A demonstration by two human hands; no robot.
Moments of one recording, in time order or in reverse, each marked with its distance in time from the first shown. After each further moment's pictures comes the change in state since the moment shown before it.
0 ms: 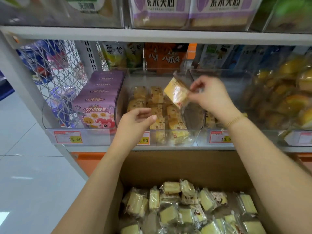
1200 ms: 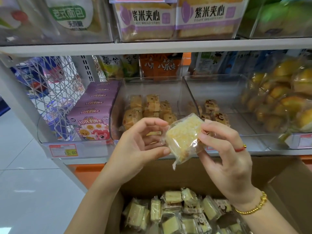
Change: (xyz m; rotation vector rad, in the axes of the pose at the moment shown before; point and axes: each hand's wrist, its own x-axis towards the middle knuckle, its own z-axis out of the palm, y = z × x) left_hand -0.040 0.024 0.001 -0.426 -0.385 0.294; right_hand -0.121 0.046 0.010 -0.037 0.493 -0.835
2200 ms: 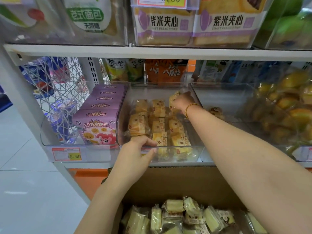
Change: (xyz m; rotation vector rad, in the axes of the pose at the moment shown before) left_hand 0.009 -0.046 -0.030 0.840 0.228 -0.186; right_hand 0.127 0.105 0.168 -0.027 -0.614 1.252
